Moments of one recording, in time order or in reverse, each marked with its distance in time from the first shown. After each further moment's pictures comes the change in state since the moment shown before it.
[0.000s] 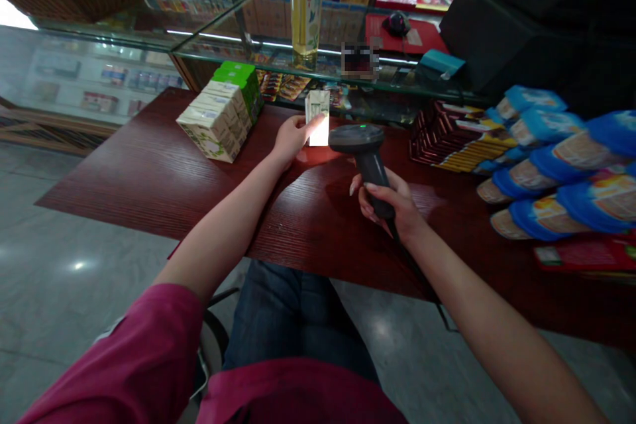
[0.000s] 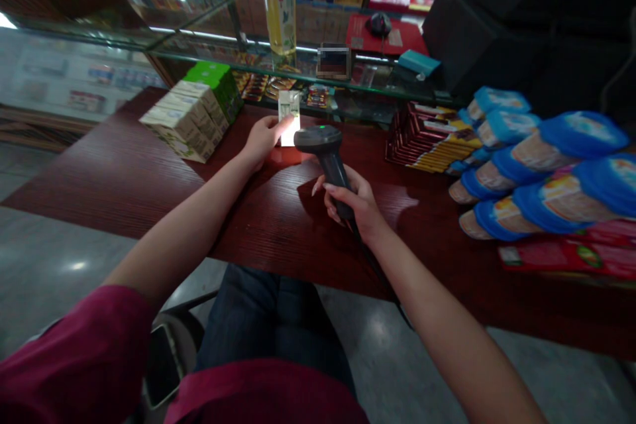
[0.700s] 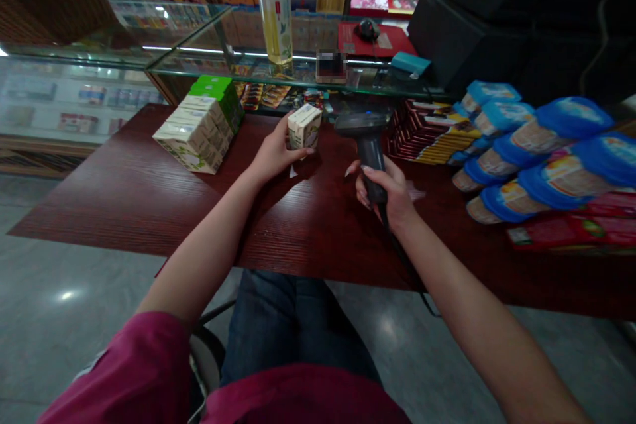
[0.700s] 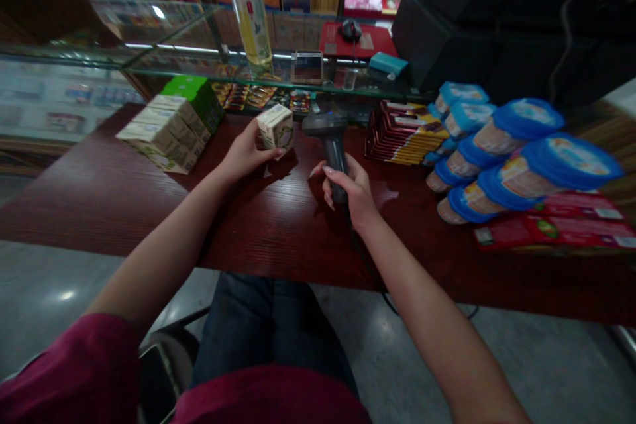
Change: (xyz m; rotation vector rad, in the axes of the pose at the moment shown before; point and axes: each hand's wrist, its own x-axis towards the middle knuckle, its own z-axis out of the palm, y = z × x) left_hand -0.019 0.016 -0.017 0.216 -0.248 0.290; right_hand 0.006 -0.009 -0.016 -0.057 0.207 -0.112
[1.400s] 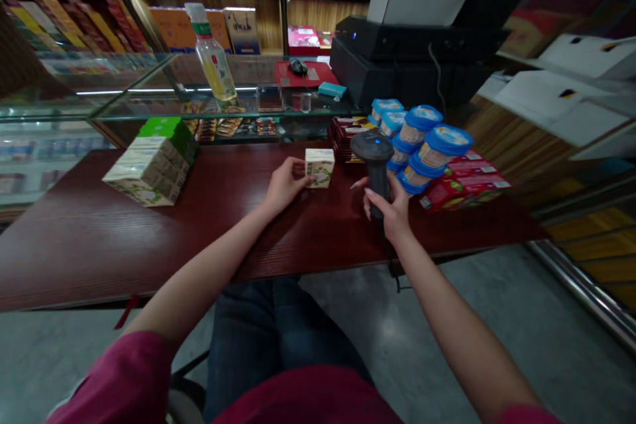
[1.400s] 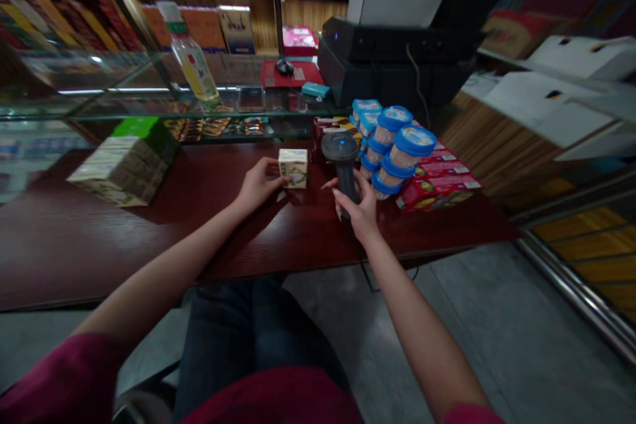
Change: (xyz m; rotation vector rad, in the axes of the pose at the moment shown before) left_hand -0.018 0.049 0.119 -0.104 -0.072 0.009; right_hand -0.083 -0.018 -0.086 -0.176 0.363 -0.325
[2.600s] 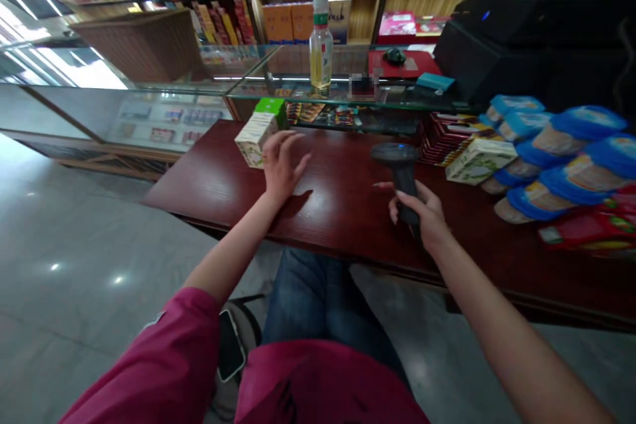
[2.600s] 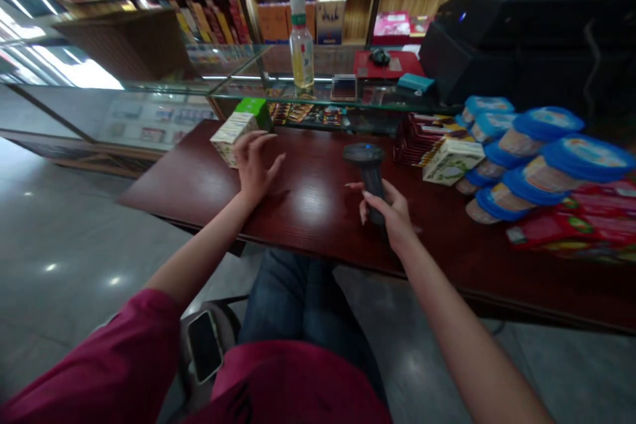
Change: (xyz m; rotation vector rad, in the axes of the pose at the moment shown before) left_hand -0.090 -0.019 -0.169 0.748 0.562 0.318; right_hand -0.013 0.000 0.087 0.078 -0.333 0.303
